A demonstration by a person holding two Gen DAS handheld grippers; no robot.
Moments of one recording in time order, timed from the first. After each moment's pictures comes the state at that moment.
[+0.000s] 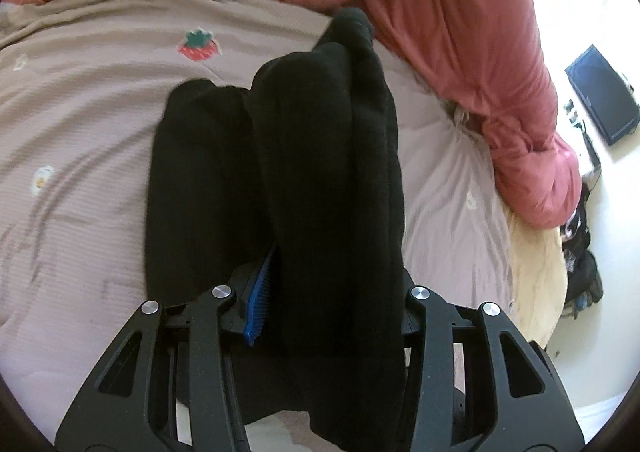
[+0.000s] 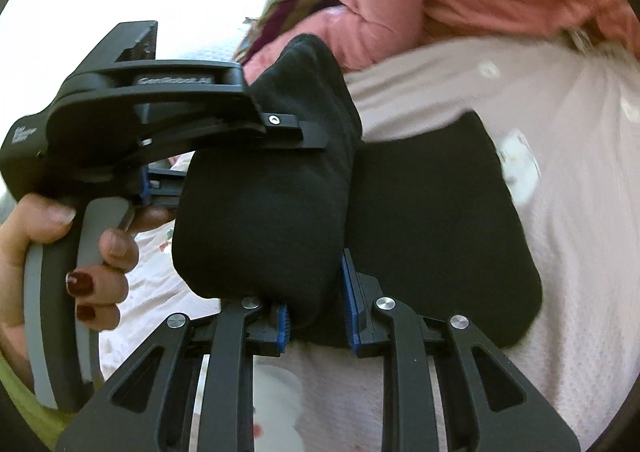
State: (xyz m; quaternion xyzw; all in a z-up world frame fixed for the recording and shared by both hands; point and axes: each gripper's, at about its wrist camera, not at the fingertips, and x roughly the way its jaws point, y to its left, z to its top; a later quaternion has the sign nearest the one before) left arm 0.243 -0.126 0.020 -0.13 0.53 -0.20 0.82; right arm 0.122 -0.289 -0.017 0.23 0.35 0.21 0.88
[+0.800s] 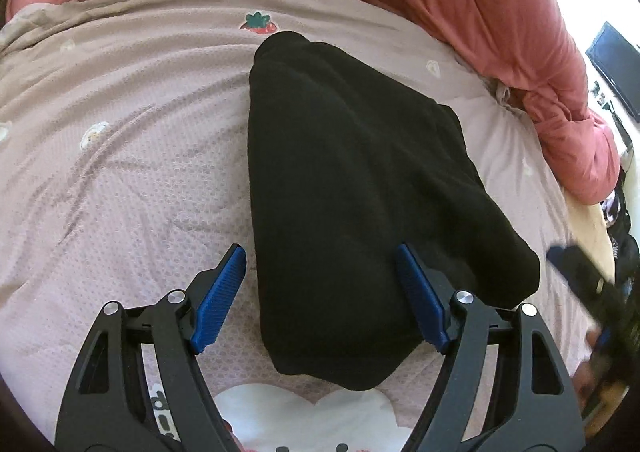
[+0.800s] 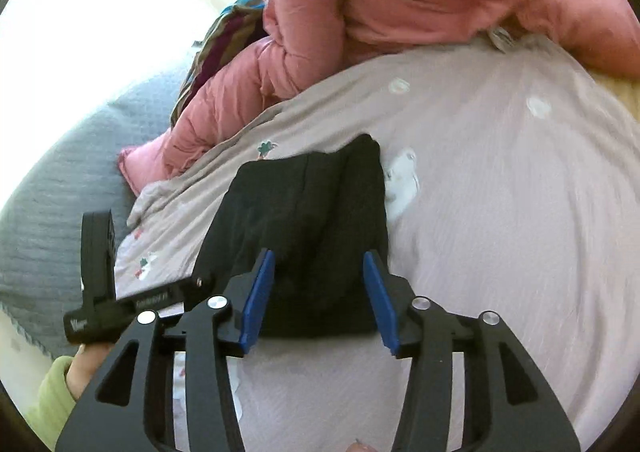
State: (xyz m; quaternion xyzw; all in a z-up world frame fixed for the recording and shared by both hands) left arm 0.194 -0.078 -0.021 -0.08 0.50 -0.14 0.85; right arm 0.124 -0.368 0.013 0.22 0.36 0.15 0.89
